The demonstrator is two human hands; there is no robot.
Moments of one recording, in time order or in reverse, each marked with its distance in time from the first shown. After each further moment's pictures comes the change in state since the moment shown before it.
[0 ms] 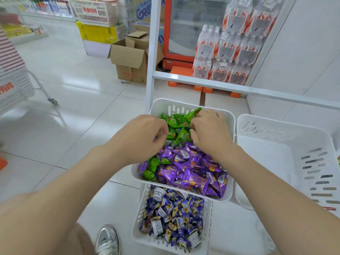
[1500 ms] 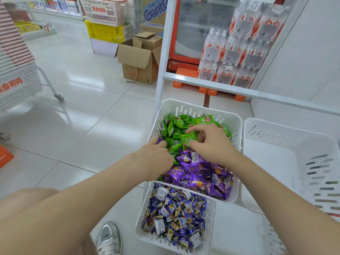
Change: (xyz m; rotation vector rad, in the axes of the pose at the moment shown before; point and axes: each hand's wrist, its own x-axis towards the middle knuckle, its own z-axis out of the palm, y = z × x) left_hand -0.013 0.006 0.044 0.609 -0.523 0.245; right_hand -0.019 -0.023 -0.026 0.752 -0.269 0.195
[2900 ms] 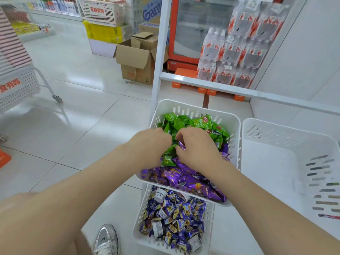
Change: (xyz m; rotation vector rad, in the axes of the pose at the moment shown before) left_hand 0.006 -0.018 -0.030 -0.246 0.090 -0.244; right_hand 0.005 -0.018 0.030 -0.414 0.053 -0.103
